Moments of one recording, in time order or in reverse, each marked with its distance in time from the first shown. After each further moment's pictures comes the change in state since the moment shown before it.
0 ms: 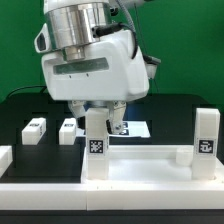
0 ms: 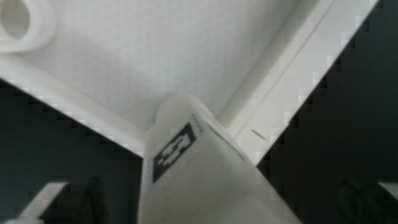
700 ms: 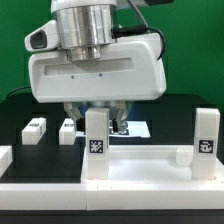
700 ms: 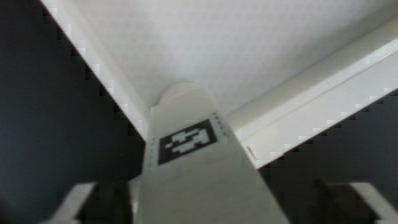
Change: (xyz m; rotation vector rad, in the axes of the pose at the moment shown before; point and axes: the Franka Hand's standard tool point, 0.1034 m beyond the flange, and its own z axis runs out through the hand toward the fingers) arm -0.002 -0.001 0.002 -0.054 0.014 -0.282
